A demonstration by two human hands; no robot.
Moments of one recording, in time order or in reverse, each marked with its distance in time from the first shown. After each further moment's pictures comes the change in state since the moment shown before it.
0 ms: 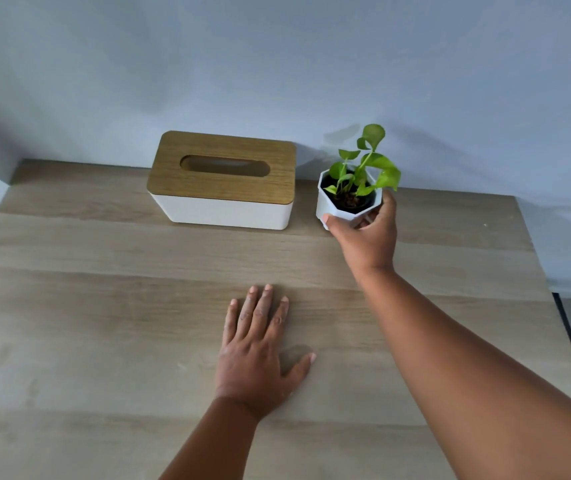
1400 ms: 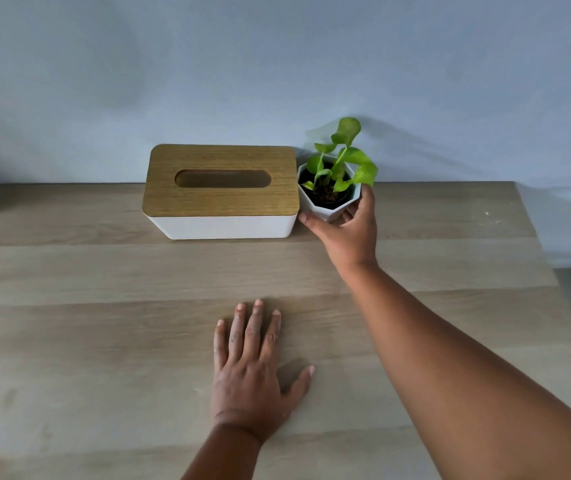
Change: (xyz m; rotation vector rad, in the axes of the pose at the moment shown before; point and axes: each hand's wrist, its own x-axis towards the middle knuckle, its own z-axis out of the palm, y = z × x) left_hand -0.006 -0.027 -0.007 0.033 -0.032 -0.007; right_hand -0.002 -0.008 0.038 0.095 -0.072 -0.030
